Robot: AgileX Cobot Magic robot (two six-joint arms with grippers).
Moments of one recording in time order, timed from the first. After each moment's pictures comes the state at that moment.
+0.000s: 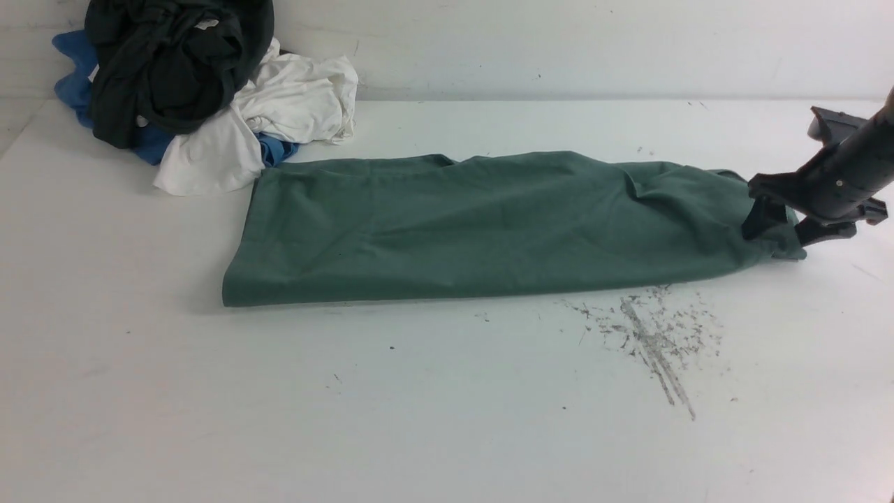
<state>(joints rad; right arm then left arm) -0.18 2.39 -2.01 0.33 1.07 -0.22 -0.18 0.55 -1.06 0.05 0.73 0.23</state>
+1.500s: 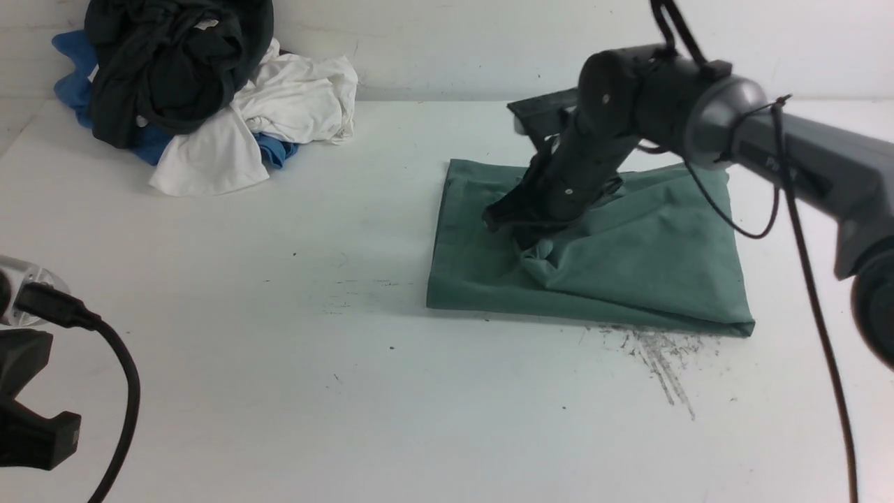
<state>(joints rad) 0.45 2.28 -2.00 0.11 1.02 -0.11 -0.18 0.65 -0.59 0.08 0.62 0.02</state>
